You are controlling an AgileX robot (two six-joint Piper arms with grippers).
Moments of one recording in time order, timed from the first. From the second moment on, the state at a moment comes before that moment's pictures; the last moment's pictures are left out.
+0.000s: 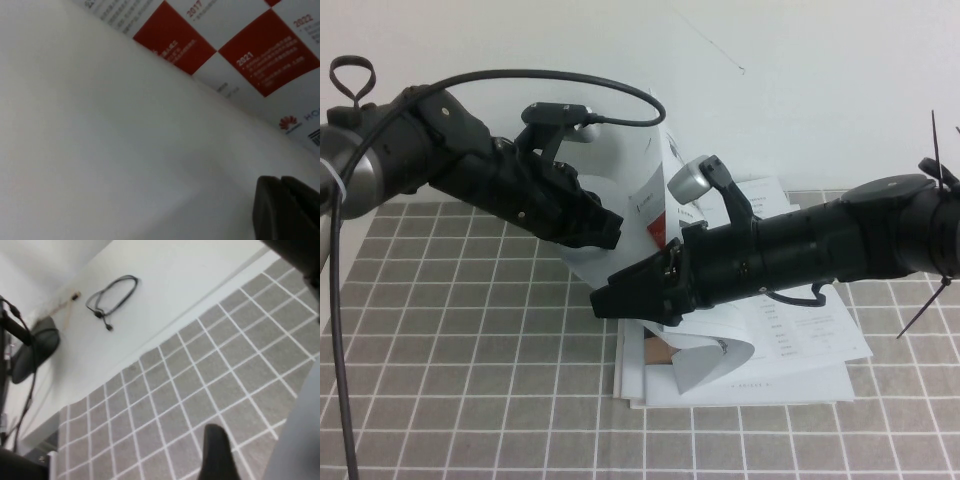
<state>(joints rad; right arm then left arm) 0.47 1.97 -1.27 1.54 0.97 -1.50 -0.26 1.90 -1.50 -0.75 0.82 0.68</state>
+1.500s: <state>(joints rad) 0.33 2.07 -1.56 0.07 0.81 -0.37 -0.25 1.92 -1.20 -0.51 0.48 0.56</state>
